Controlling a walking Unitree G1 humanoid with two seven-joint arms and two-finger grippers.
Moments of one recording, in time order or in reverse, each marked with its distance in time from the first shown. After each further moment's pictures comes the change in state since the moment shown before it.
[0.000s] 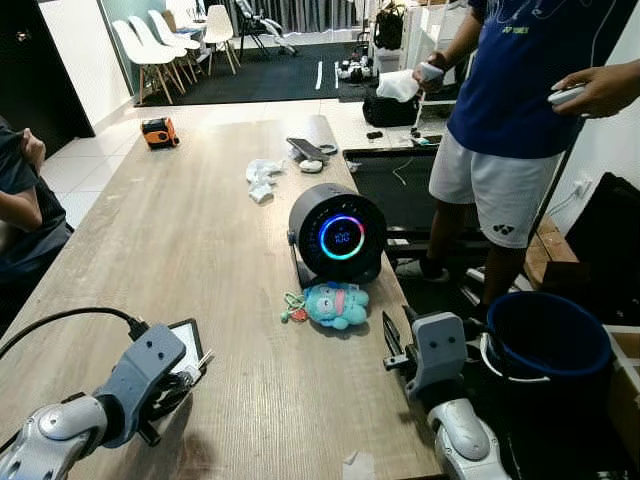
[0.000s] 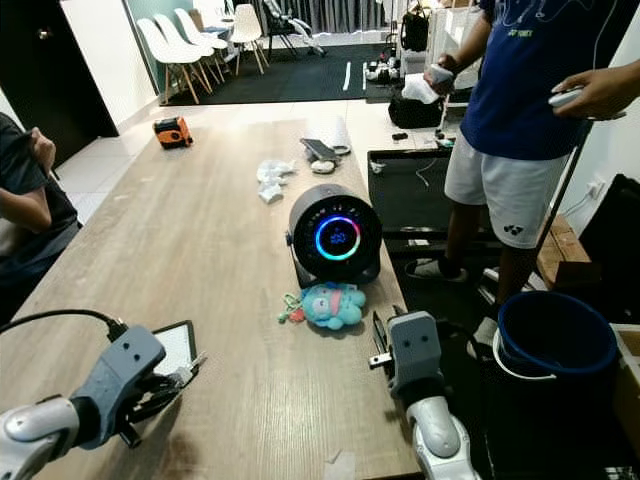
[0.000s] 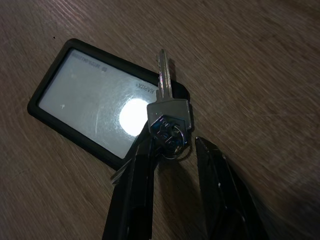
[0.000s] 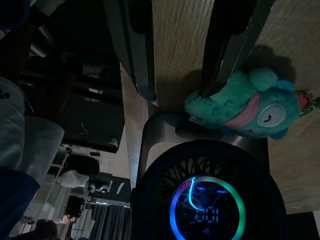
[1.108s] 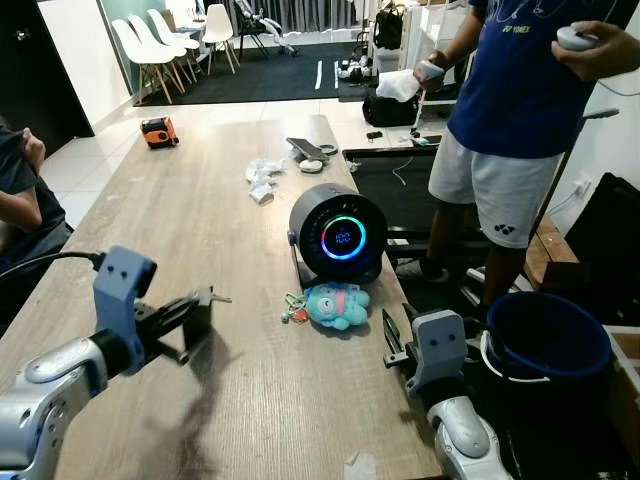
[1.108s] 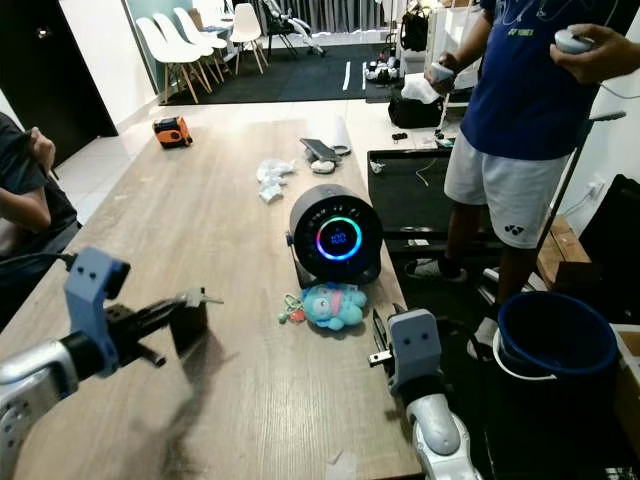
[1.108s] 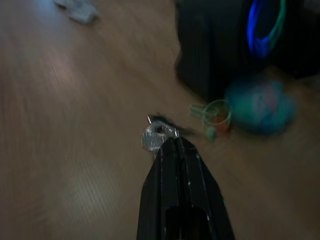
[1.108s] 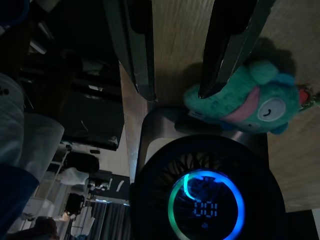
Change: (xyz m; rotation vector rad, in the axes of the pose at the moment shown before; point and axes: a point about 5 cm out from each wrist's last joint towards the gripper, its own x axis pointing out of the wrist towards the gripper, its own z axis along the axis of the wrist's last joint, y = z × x) left arm -0.005 0.026 0.093 -0.460 -0.507 0.052; right arm 0.003 -0.001 0.003 -0.002 -0.012 0.001
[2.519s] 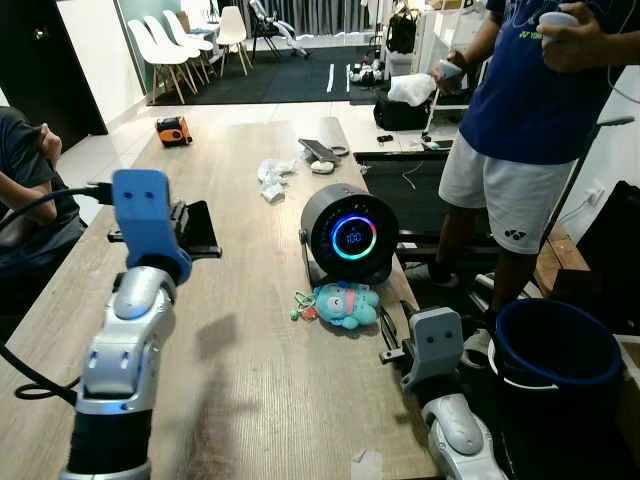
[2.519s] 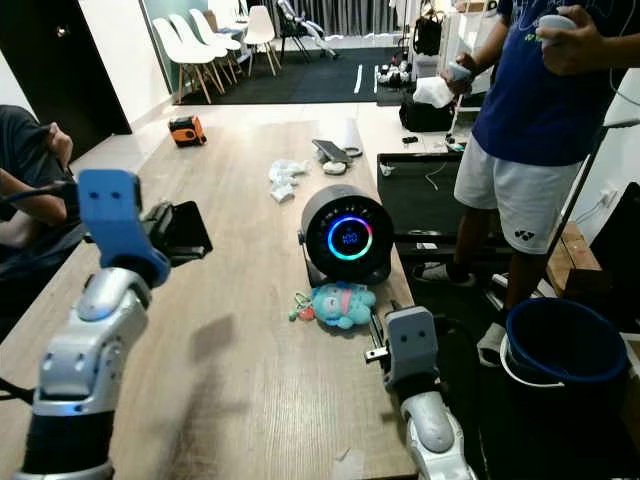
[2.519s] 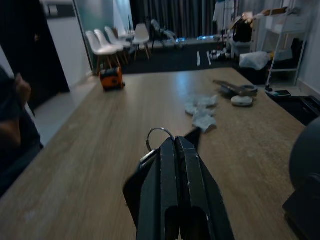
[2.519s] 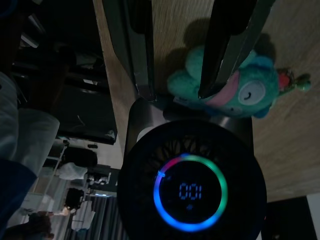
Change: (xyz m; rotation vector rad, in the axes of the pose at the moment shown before) left arm 0.047 -0.029 0.048 0.243 -0.343 0.500; right arm 0.003 0.006 0.005 0.034 -0.023 -0.040
